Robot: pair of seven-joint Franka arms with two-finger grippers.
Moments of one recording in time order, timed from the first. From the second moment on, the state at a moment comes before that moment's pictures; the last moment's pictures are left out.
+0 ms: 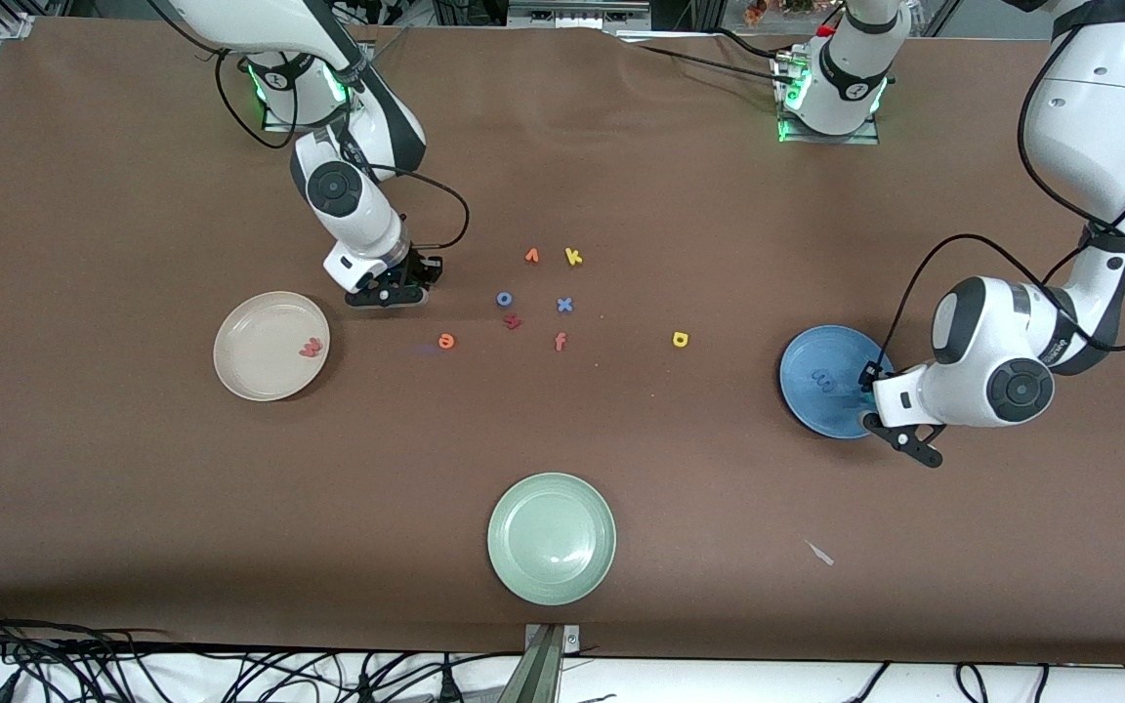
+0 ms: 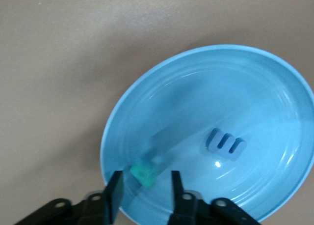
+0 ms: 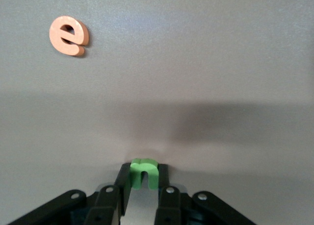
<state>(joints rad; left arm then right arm) 0.26 0.66 -0.32 -1.70 0.25 2.07 0.38 0.40 0.34 0.13 -2.40 0.06 2.71 0.42</state>
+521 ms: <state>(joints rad) 0.21 0.60 -0.51 -1.68 0.25 1.94 -0.08 0.40 0.26 0.05 -2.29 0.06 2.50 0.32</state>
